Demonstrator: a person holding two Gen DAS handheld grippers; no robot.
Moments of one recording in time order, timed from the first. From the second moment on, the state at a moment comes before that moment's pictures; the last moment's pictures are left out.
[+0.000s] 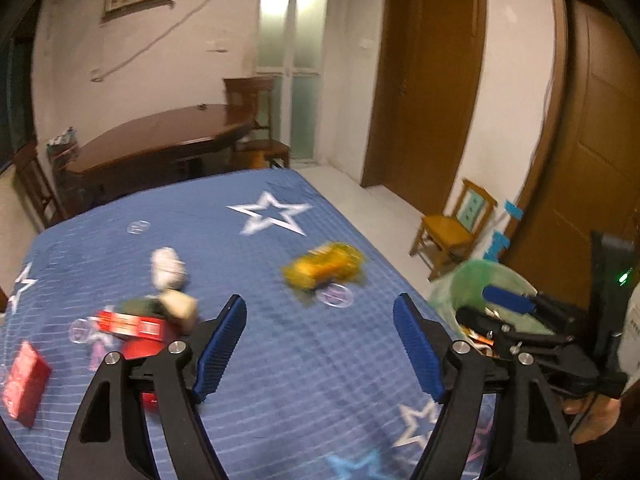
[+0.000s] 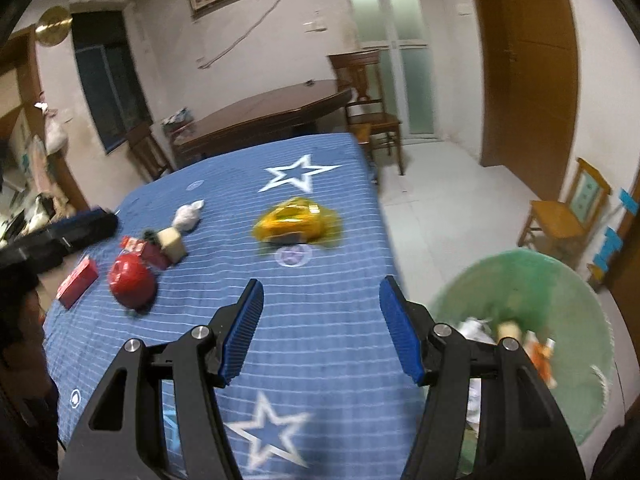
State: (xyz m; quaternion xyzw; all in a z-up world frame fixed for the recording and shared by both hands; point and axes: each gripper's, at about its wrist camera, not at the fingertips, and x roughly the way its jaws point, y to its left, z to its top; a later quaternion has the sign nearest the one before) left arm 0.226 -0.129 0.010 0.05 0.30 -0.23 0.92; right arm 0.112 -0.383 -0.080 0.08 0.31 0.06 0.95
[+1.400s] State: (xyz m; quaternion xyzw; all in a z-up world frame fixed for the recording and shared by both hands) left arm 0.396 0.080 -0.082 -0.29 0.51 -0.11 0.80; right arm 0.294 -0.171 -0.130 -0.10 0.36 0.37 0.85
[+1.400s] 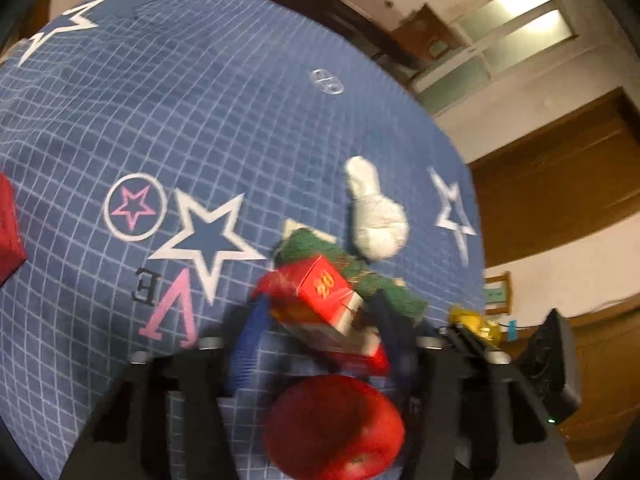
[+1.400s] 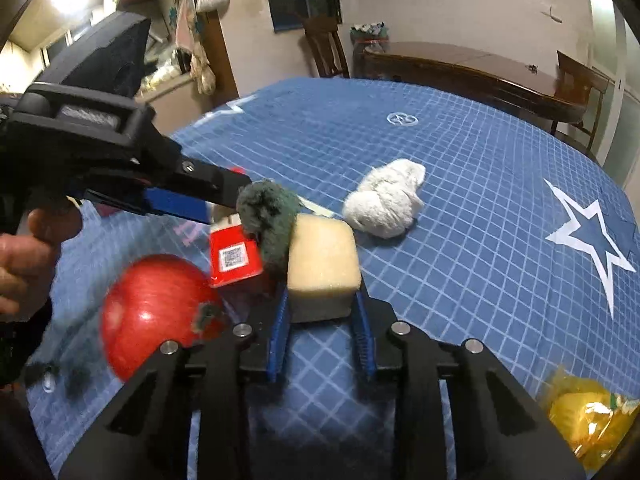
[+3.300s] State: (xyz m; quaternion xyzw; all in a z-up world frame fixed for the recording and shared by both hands) left arm 0.245 0.035 0.026 0.05 0.32 0.01 0.94; right arm 0.122 -0.250 -0.063 0.09 0.23 0.28 0.93
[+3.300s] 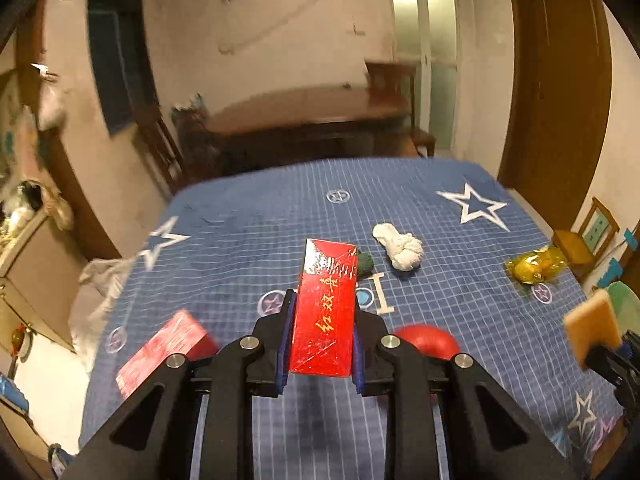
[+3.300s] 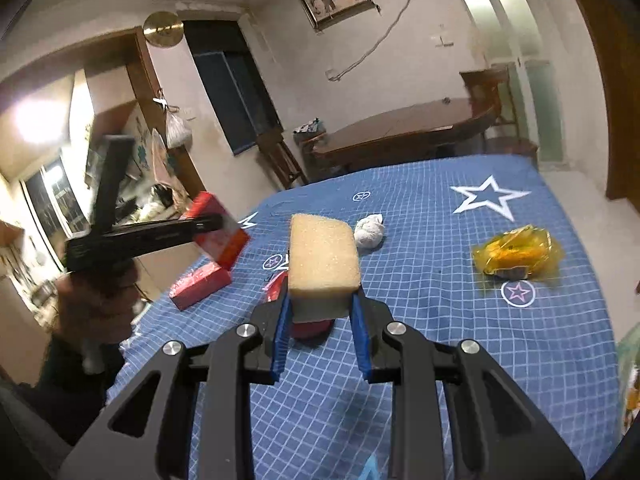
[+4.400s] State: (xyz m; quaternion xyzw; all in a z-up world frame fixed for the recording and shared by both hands) left arm 0.102 -0.204 0.054 0.13 0.16 -0.10 0.97; right arm -0.002 -0.380 -0.029 0.03 0.14 -0.01 0.99
